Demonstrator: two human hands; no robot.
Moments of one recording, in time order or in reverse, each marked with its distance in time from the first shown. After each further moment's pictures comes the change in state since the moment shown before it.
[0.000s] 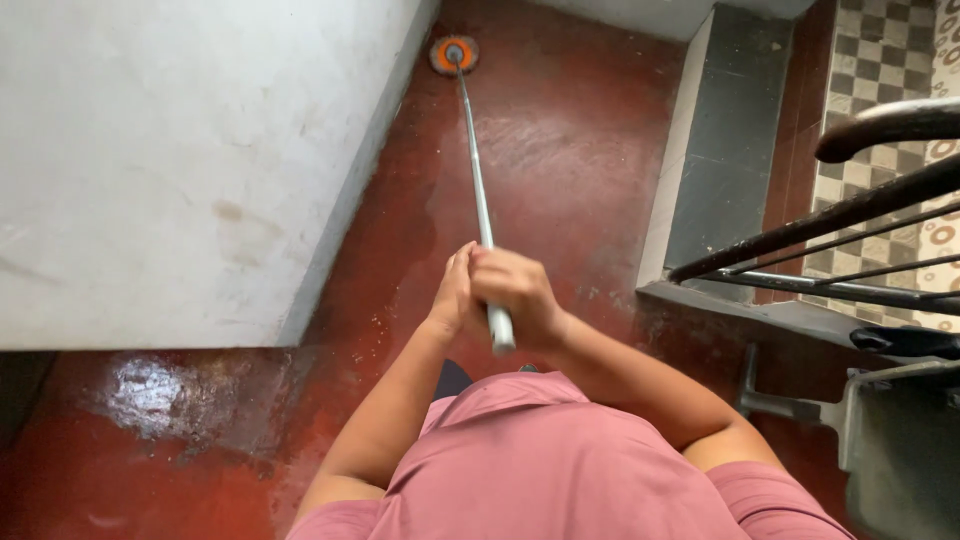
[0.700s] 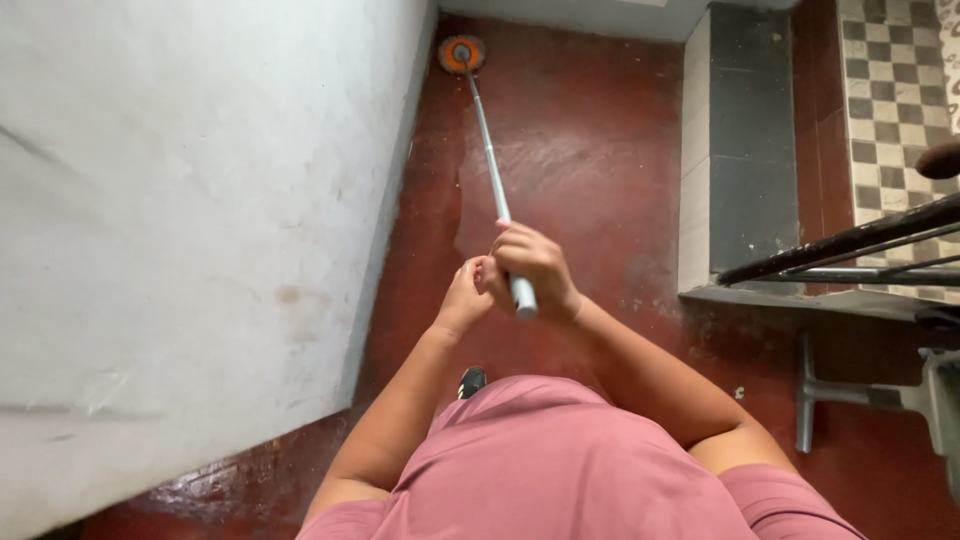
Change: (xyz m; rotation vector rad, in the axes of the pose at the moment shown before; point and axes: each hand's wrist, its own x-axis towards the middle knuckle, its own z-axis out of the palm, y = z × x) left_hand 0.068 -0.082 -0.184 -0.426 -0.133 -0.353; right_hand 0.093 0.126 0.155 -0.158 0.123 0.096
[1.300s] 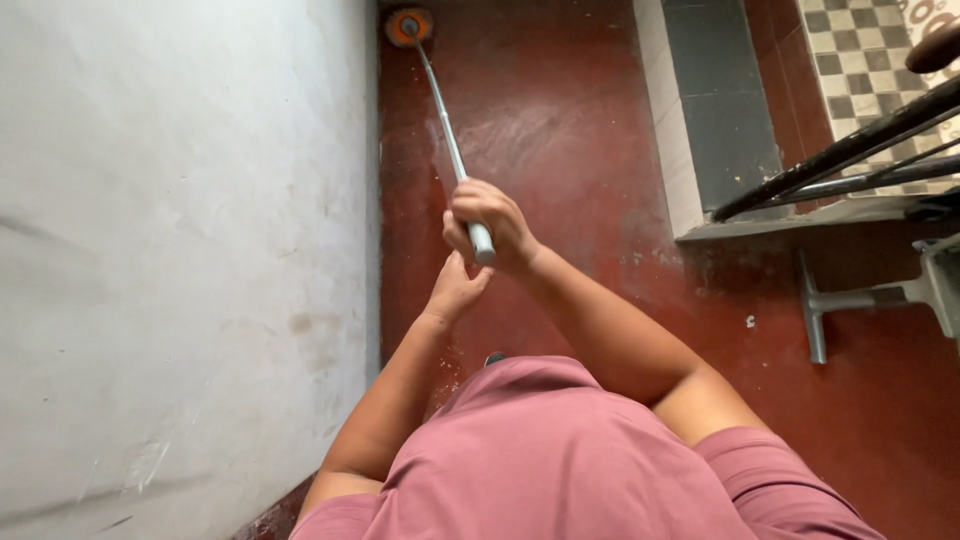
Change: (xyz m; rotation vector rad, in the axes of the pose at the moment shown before) left_hand 0.005 0.004 -0.081 -0.012 -0.206 0.066; right_hand 0.028 0.023 0.095 0.092 0.044 -0.008
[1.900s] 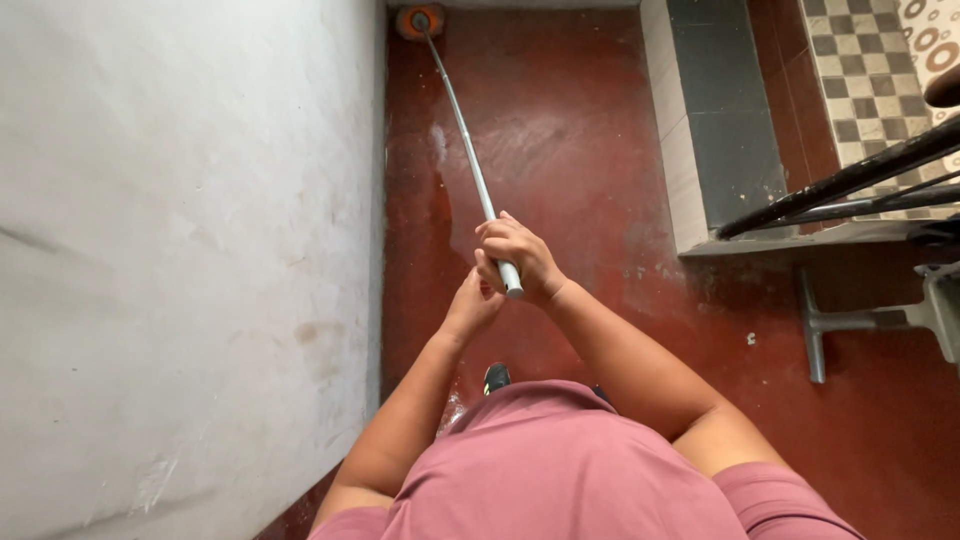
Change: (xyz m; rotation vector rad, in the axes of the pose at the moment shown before) left_hand 0.007 0.011 -0.005 -0.055 -0.055 -0.057; right_hand -0.036 0.038 0.002 -0.223 -0.086 0.072
